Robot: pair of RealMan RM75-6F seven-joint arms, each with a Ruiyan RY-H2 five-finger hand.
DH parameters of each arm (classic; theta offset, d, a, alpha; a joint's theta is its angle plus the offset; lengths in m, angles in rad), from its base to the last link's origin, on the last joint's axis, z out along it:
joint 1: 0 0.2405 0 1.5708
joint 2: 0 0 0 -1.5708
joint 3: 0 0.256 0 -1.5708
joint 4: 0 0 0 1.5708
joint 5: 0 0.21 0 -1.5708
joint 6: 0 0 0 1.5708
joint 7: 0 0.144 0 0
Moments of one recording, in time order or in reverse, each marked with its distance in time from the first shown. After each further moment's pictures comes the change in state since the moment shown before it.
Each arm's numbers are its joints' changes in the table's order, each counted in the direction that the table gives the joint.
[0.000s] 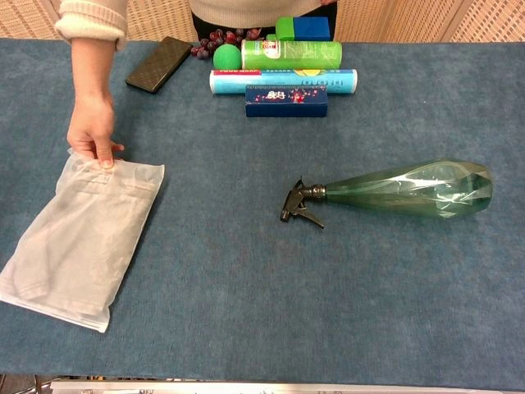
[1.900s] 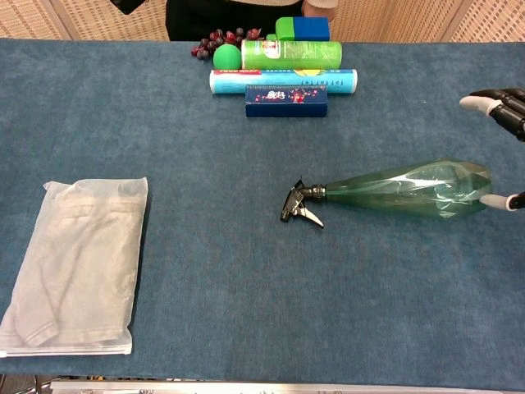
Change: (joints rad) left arm 0.031 -0.037 0.016 -0.030 0.039 0.044 -0.022; right arm 0.110 0.098 -0.067 -0.027 -0.141 -0.141 -0.120
